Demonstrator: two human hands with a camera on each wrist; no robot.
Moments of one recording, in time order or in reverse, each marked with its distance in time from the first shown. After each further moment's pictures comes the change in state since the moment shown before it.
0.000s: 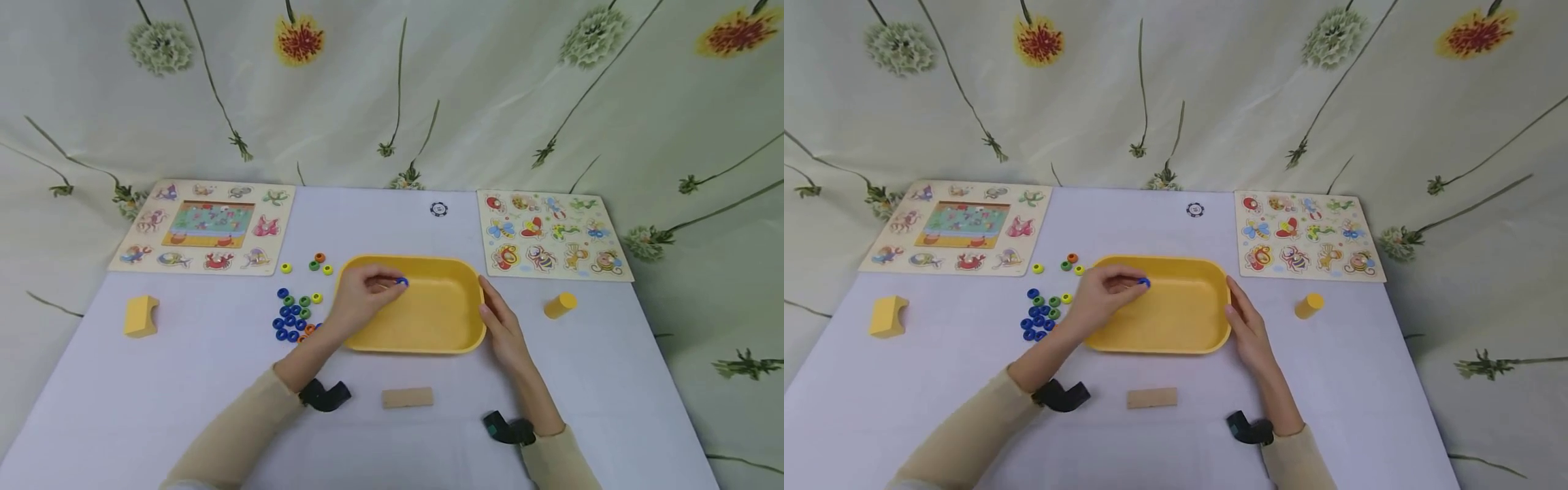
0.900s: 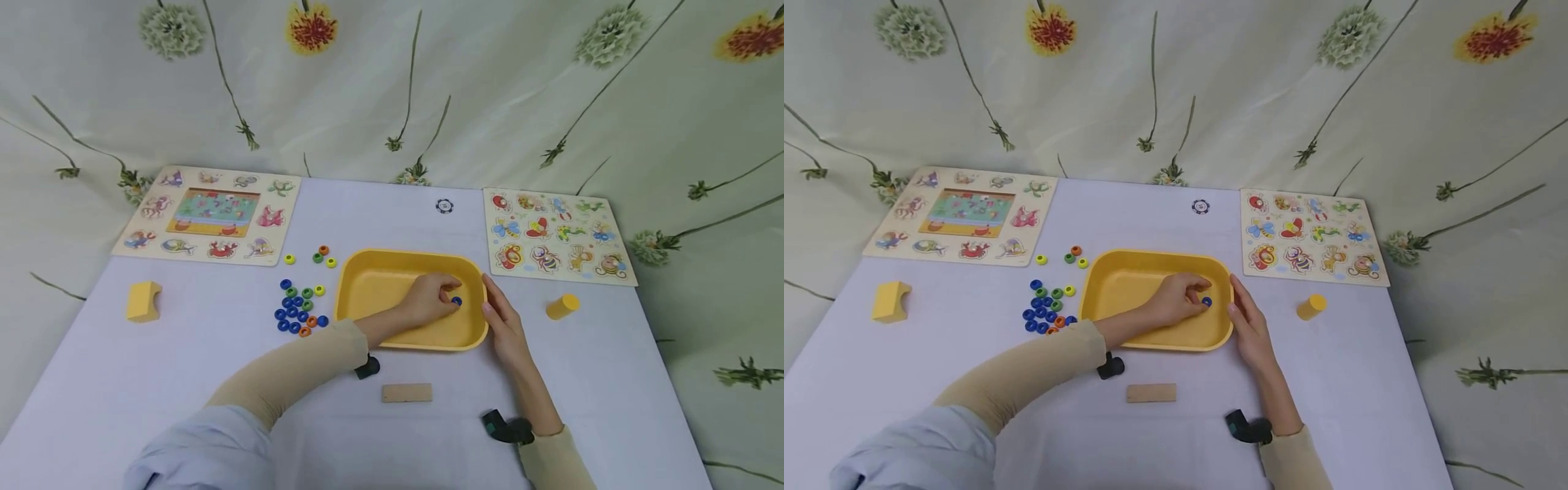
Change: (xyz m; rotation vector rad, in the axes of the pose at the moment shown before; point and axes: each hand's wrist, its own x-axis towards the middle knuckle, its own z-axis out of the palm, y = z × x) left_hand 0.044 -0.043 0.092 0.389 -0.301 0.043; right_hand 0.001 0.003 0.001 0.017 0.007 -0.015
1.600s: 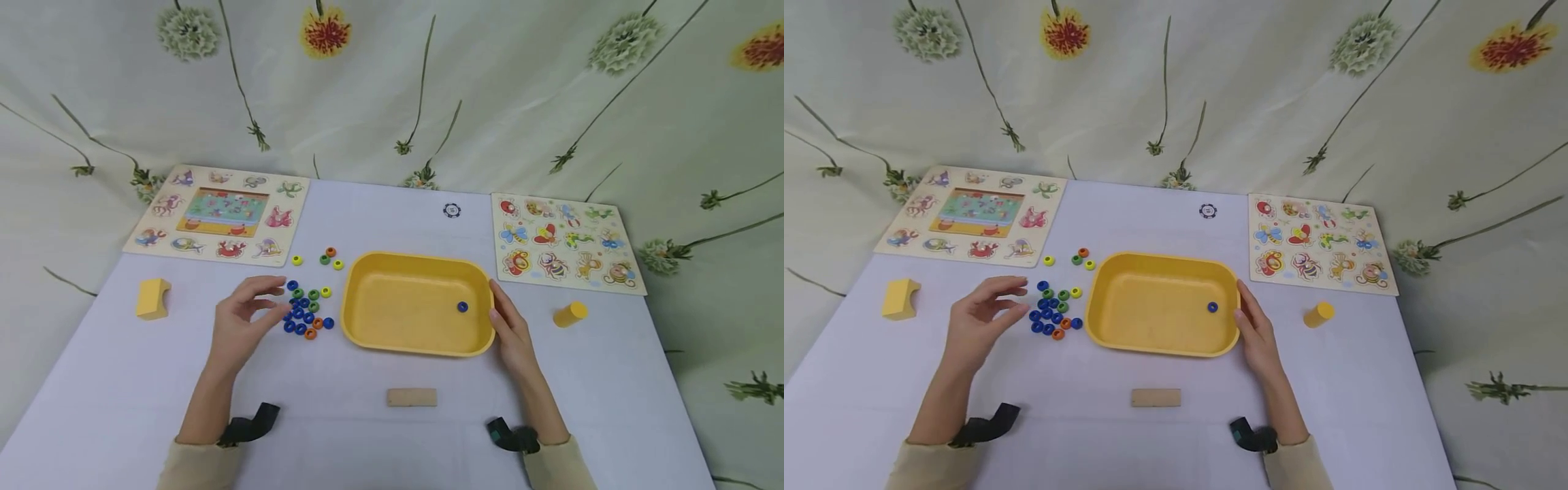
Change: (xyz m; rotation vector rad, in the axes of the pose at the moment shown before) left_hand -0.188 -0.056 -0.155 -0.342 0.621 0.047; right_hand -0.002 -0.001 0.001 -0.006 0.006 0.025
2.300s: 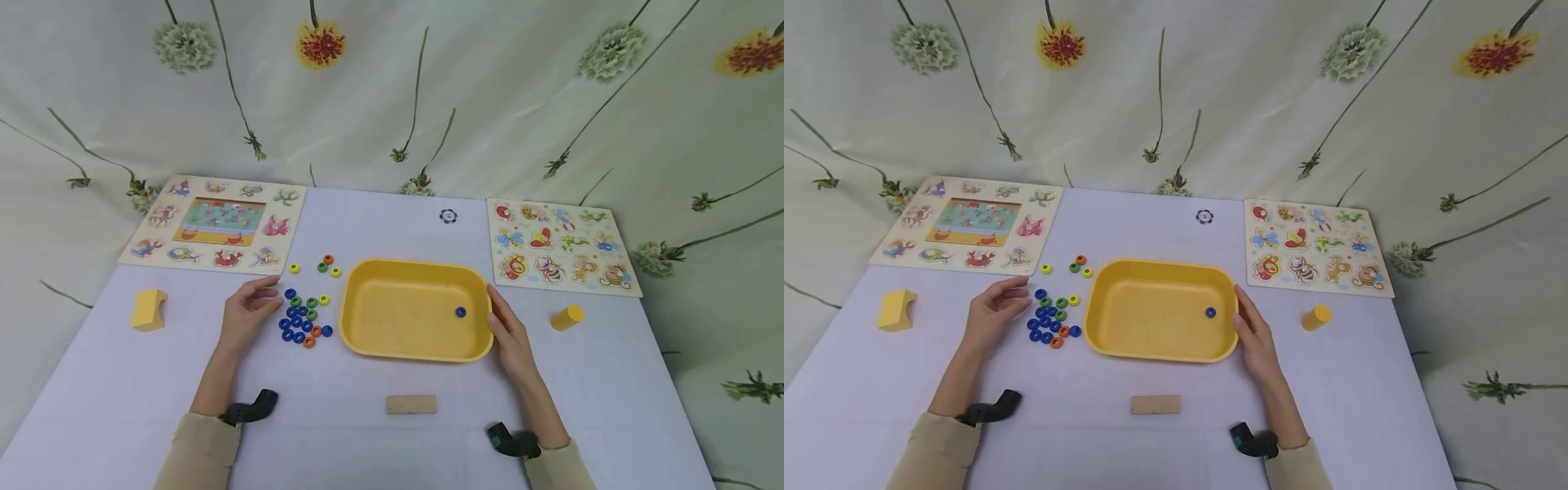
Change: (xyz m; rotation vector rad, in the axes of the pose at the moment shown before) left_hand 0.018 -0.094 -0.019 0.128 0.062 -0.256; right_hand 0.000 0.001 0.000 0.028 -0.005 -0.006
